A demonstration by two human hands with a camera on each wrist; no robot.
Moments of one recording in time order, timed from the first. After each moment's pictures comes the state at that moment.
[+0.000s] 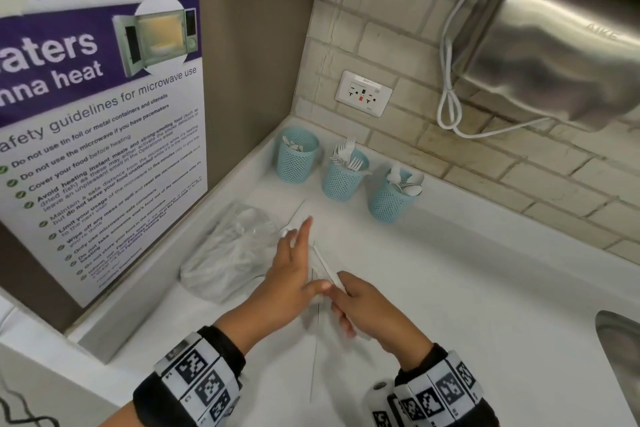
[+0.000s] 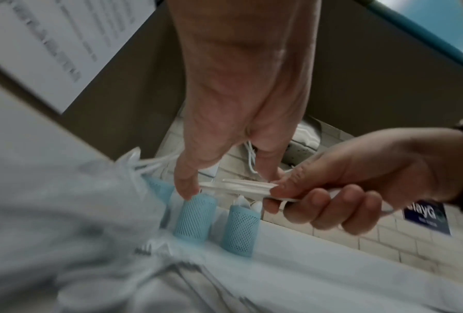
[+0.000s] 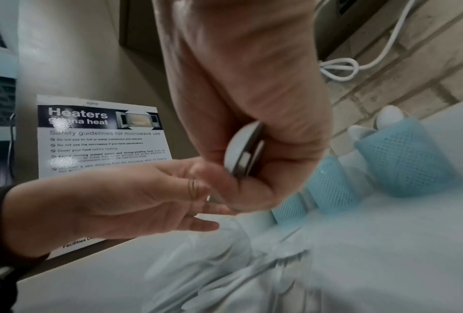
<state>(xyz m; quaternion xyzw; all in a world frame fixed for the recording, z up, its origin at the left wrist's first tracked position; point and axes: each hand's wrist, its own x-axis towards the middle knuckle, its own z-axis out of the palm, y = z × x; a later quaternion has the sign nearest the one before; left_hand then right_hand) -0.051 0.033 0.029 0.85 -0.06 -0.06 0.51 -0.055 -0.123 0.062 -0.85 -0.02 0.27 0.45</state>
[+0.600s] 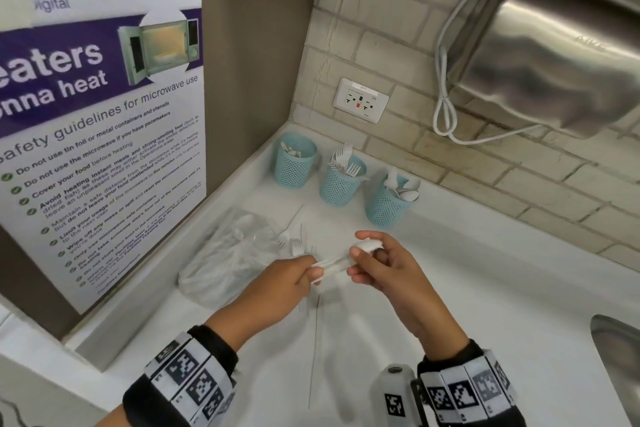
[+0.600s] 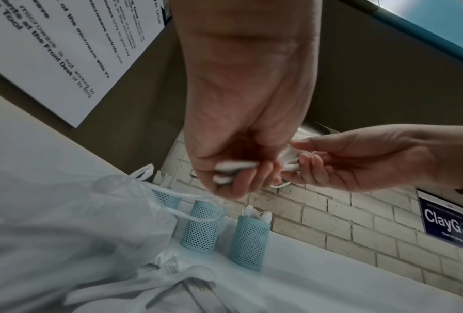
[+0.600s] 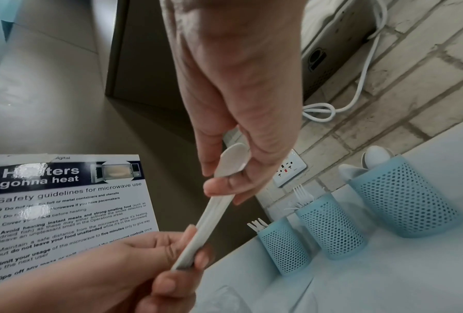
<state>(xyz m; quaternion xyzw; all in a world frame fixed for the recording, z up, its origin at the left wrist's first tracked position) -0.046 0.047 0.035 0.87 -0.11 -0.06 0.48 -0.035 -0.140 0.095 -0.72 0.02 0.11 0.69</state>
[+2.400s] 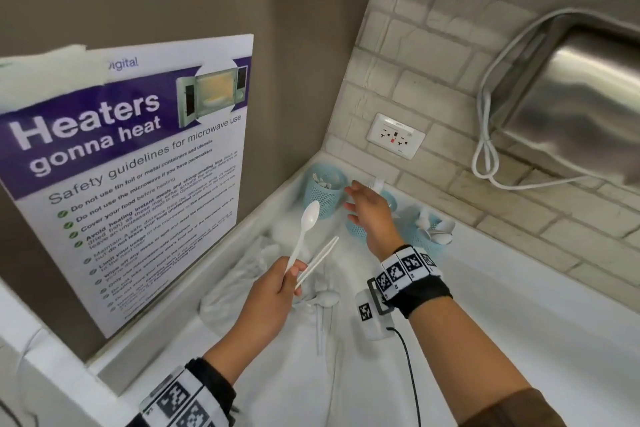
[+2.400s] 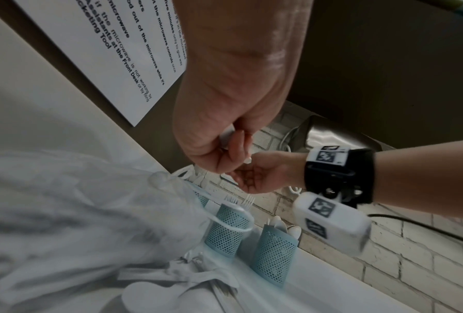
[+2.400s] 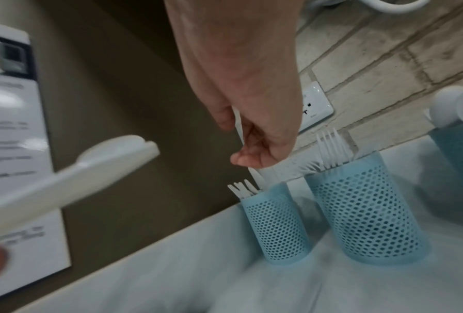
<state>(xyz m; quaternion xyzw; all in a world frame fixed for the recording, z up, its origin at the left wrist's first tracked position) -0.034 0.075 0.035 0.76 0.10 0.05 0.64 0.130 -0.053 0.096 -0.75 0.02 0.07 0.66</state>
